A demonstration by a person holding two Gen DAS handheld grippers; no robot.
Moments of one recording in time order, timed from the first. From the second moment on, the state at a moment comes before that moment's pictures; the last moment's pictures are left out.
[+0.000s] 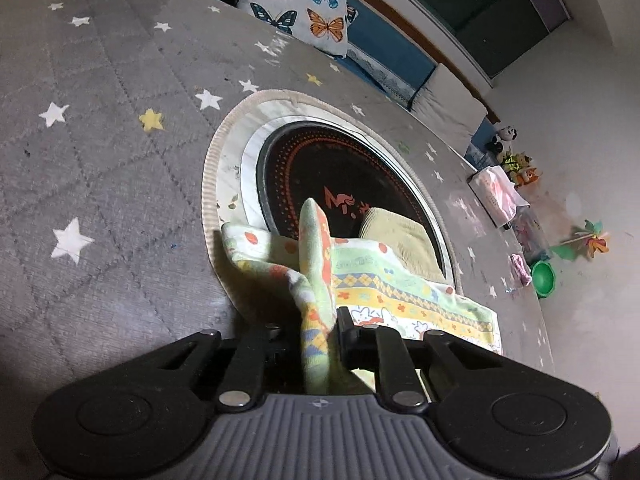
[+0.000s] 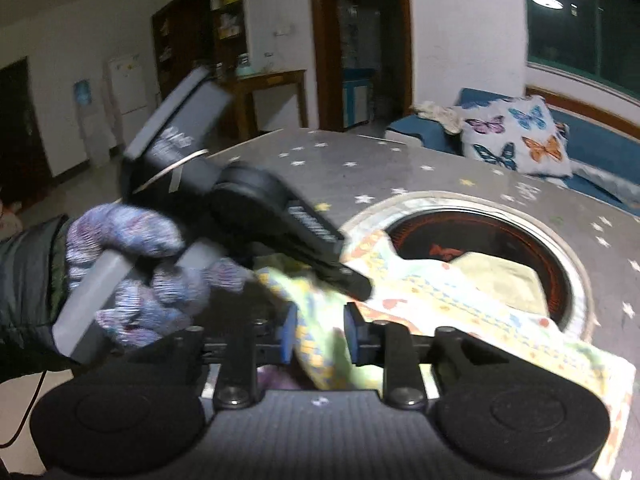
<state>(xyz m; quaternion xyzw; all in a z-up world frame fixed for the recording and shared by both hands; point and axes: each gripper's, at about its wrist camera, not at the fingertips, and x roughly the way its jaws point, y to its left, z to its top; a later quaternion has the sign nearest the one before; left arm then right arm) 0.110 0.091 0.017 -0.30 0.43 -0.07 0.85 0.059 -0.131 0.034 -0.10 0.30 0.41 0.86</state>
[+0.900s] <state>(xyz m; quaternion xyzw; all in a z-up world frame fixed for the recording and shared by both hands) 0.104 0.079 0.022 -0.23 0.42 -0.07 0.87 0.142 -0.290 -0.007 0.04 0.36 0.13 0.92</state>
